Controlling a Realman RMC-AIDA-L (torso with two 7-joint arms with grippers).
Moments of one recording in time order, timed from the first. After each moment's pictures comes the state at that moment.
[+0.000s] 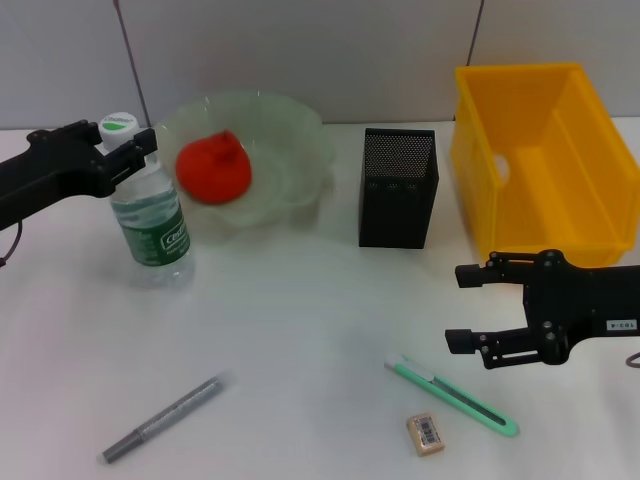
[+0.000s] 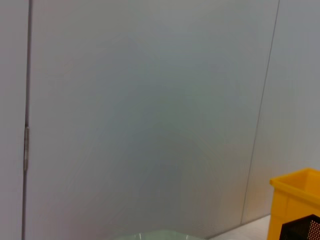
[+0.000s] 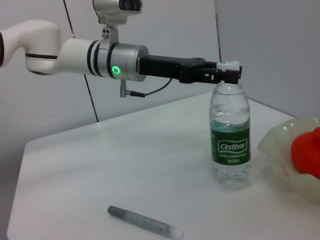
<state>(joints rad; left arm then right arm) -0.37 -2.07 0.92 0.87 1.56 1.11 -1.43 0.45 2.08 -0.82 -0.94 -1.99 -1.70 1.46</state>
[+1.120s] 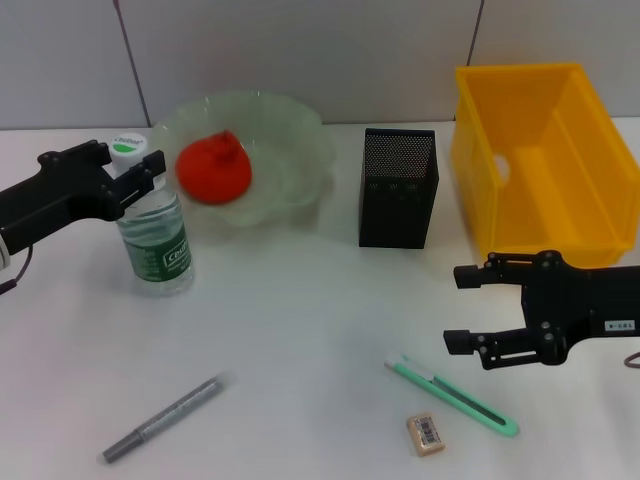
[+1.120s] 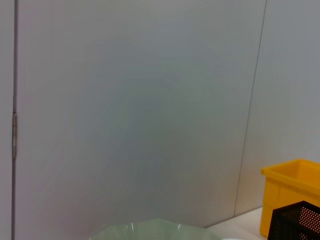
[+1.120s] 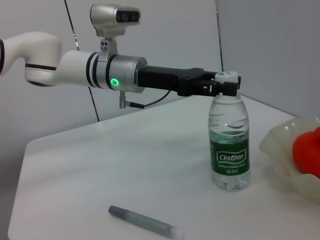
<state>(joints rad) -0.37 -2.07 0.93 0.78 1.51 1.12 -1.31 0.45 2.08 -0.83 -0.94 -1.99 -1.70 1.46</state>
